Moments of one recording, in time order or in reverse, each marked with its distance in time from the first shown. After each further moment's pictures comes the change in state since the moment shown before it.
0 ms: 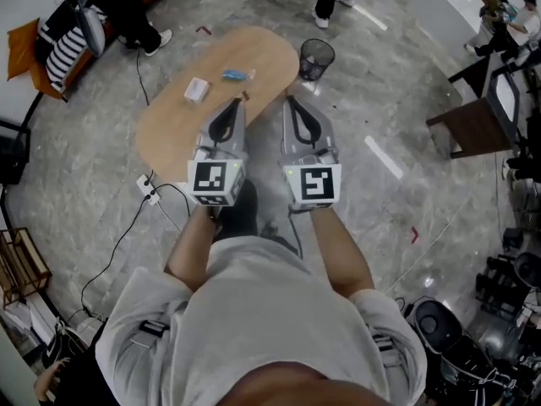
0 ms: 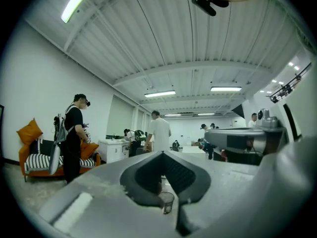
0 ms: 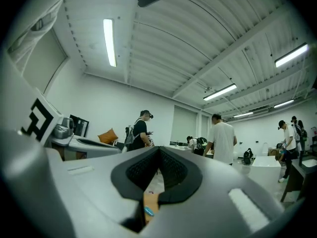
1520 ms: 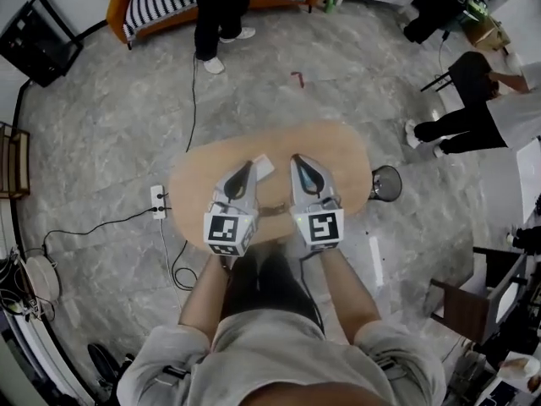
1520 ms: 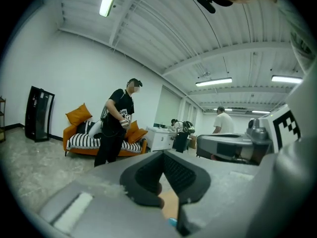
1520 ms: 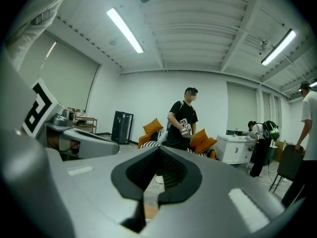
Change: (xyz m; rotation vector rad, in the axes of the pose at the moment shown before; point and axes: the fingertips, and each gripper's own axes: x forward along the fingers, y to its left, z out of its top) left arm 0.105 0.345 -0.107 -0.221 0.097 0.506; right arm 0.390 0.150 -0.129 -0.007 0.150 0.627
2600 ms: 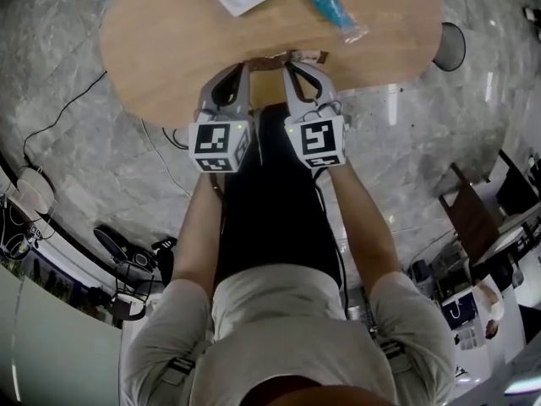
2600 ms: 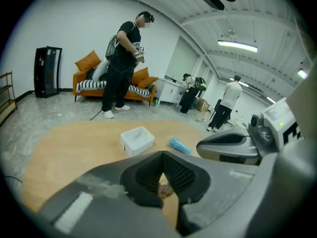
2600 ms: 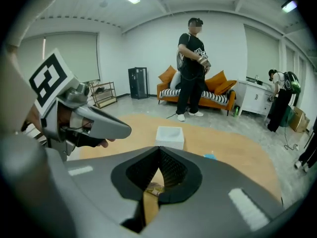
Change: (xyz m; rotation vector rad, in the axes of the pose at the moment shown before) left arm 0.007 0.014 -0.378 -0.160 0.501 0.065; right arm -0.009 0.074 -0.389 0.073 0.494 0.231
